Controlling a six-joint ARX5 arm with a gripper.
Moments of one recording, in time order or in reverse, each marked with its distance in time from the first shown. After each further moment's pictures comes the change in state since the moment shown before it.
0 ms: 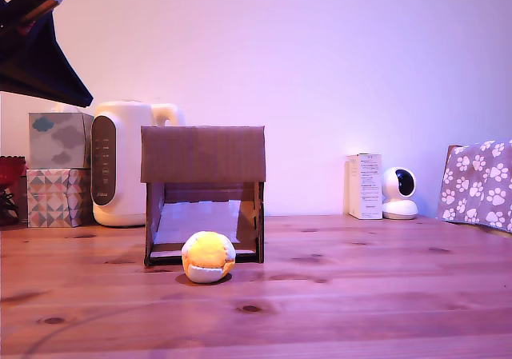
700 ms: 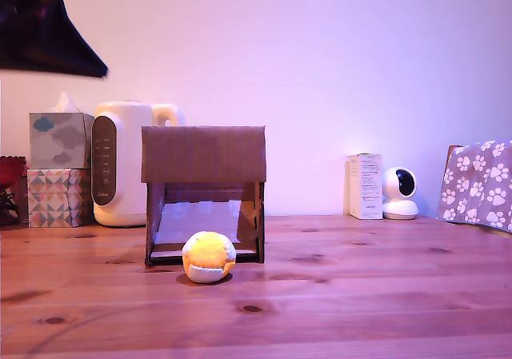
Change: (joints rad) arm -0.031 0.000 -0.087 0.286 0.015 -0.047
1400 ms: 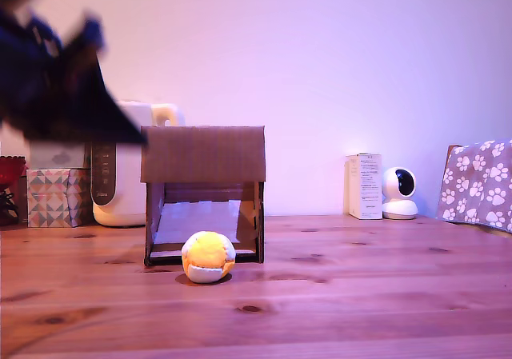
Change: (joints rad) arm -0.209 0.136 -0.139 0.117 -0.079 -0.059
